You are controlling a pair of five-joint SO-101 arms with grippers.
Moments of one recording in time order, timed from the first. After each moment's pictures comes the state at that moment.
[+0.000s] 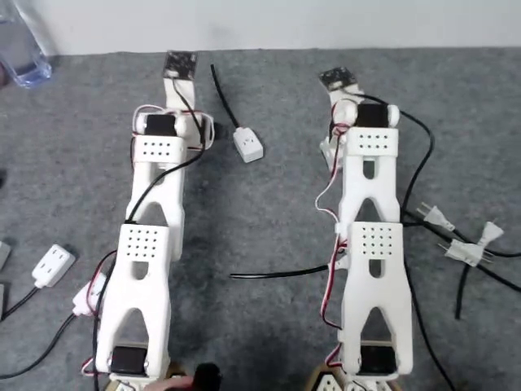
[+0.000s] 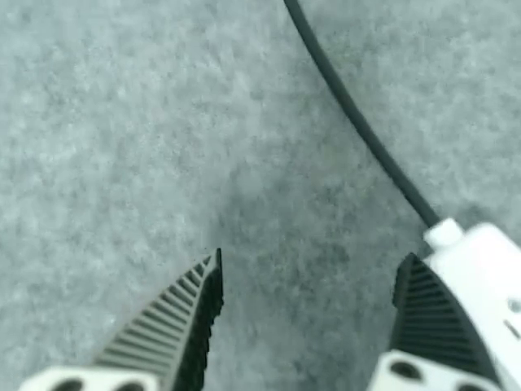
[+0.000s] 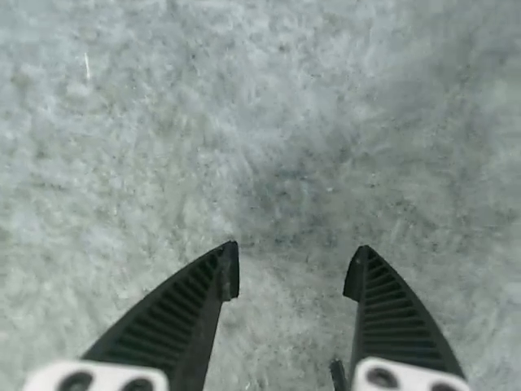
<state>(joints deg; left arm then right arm) -0.8 81.1 -88.0 75.8 2.8 -1.3 79.0 -93.5 100.2 19.9</state>
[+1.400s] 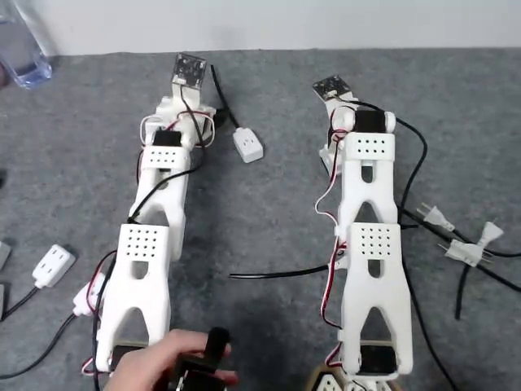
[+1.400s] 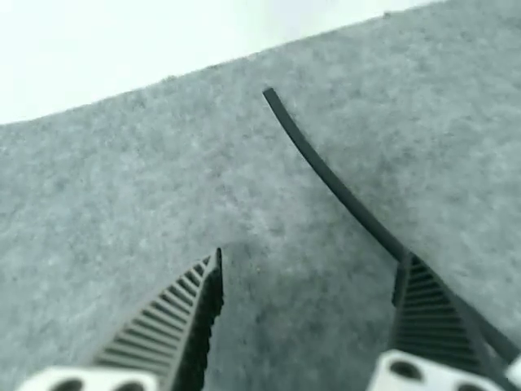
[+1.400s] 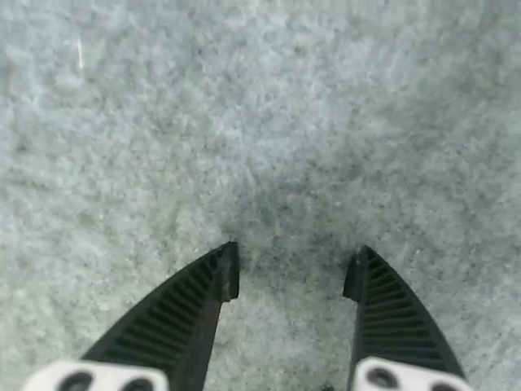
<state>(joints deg) -1.0 81.2 -70.5 37.1 -6.3 -1.1 81.8 -94.2 97.6 24.0</state>
